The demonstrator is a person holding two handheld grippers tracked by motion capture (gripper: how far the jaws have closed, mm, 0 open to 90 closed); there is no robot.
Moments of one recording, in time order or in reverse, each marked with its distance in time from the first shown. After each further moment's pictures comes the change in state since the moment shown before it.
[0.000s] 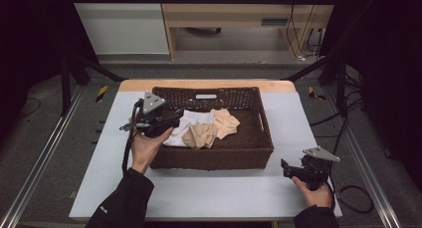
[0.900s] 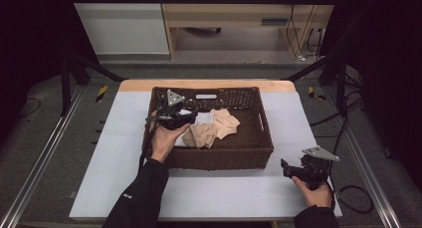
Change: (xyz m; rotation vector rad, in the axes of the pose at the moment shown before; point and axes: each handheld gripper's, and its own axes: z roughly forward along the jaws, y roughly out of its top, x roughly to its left) left arm -0.002 -0.024 0.078 0.112 -0.028 -0.025; right arm -0.001 0.000 0.002 0.006 -0.002 -0.005
